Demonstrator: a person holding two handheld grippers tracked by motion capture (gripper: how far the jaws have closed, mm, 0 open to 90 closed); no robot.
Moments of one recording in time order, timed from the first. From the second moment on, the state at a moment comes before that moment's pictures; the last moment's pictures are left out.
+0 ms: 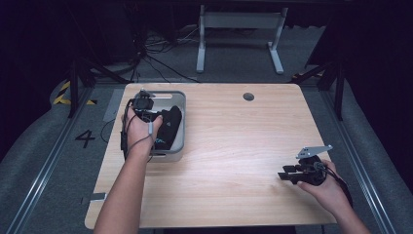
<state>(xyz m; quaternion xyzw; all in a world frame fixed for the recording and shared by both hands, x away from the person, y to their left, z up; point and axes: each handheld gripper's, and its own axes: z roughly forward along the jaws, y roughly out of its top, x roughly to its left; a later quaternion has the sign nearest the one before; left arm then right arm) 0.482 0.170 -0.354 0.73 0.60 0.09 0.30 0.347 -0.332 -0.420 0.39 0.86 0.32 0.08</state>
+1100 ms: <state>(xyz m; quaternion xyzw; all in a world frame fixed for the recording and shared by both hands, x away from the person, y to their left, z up) 0.342 0.118 -0.339 0.84 0.38 0.04 0.39 0.371 -0.336 -0.420 0.39 0.86 0.33 0.07</state>
